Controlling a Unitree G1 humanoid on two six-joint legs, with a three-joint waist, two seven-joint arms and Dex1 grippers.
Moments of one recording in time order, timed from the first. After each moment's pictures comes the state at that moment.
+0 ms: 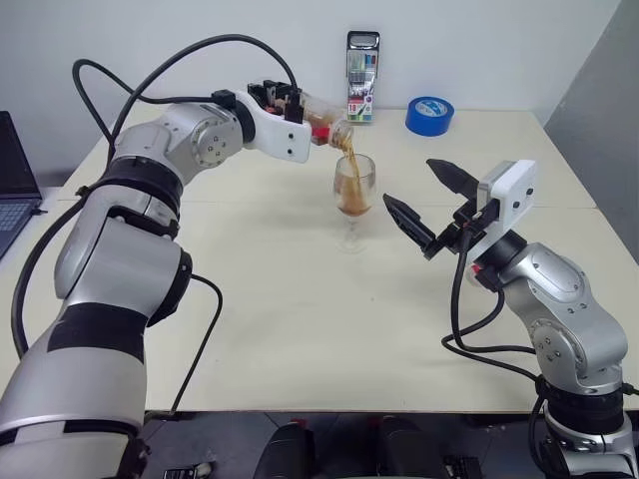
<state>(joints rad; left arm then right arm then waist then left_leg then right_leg) -1.51 0.60 -0.55 1.29 0.80 -0.70 -0.16 -0.39 -0.42 -0.04 -0.58 0.45 0.53 0.41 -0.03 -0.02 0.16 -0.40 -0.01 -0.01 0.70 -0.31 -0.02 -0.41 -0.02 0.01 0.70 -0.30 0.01</state>
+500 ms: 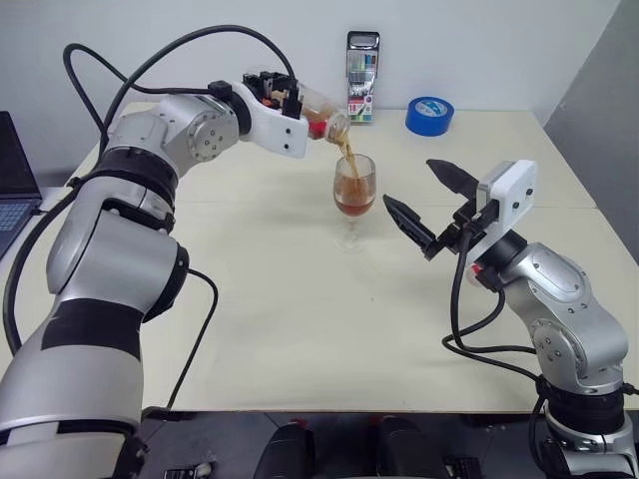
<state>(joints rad) -1.55 0.61 -0.58 1.31 0.85 -0.68 -0.11 -0.39 -0.42 -0.04 -0.57 0.44 0.53 0.41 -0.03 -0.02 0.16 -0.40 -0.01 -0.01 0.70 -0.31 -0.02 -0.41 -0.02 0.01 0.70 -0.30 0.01</state>
